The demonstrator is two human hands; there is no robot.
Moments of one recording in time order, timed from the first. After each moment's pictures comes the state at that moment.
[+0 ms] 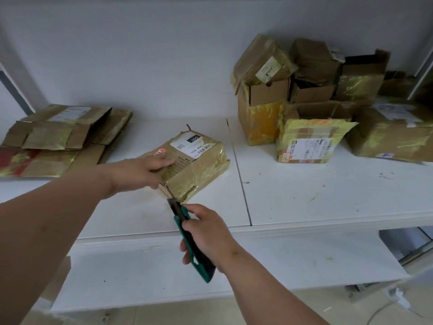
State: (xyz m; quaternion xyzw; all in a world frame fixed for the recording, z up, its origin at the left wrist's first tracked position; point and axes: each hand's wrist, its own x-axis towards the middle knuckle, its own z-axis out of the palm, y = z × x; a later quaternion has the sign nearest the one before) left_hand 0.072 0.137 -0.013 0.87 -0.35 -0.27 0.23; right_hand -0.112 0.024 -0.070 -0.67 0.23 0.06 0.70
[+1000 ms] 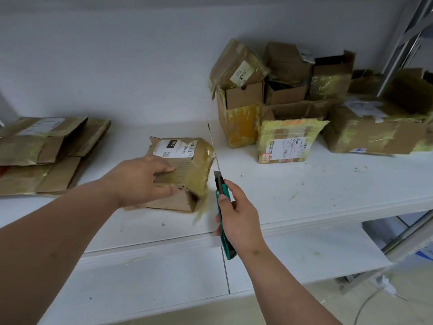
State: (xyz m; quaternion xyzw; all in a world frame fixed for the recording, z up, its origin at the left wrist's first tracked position) left_hand 0.050 0.094 -0.015 0.90 -0.43 -0.06 0.09; right_hand -0.136 -0.046 -0.089 -0.72 0.30 -0.19 0.60
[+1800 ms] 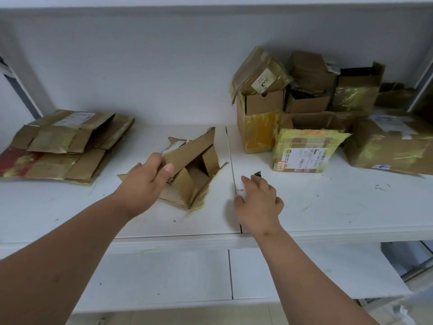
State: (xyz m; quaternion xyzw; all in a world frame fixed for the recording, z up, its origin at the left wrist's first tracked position) left_hand 0.012 0.117 -0.026 0.89 -0.31 -0.01 0.32; right_hand -0.113 -0.087 -0.087 -0.91 0.32 -0.10 0.24
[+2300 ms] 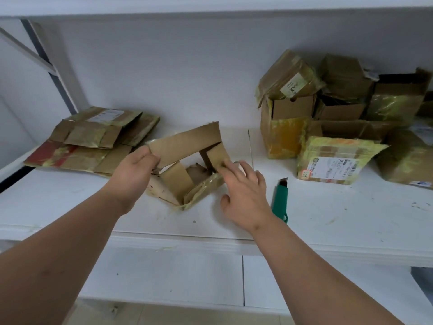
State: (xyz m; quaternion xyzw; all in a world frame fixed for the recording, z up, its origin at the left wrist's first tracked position) left_hand 0.021 0.150 -0.003 0.80 -0.14 -0.01 0.58; right_hand -0.070 -0.056 -0.068 -0.97 0.06 -0.14 0.18
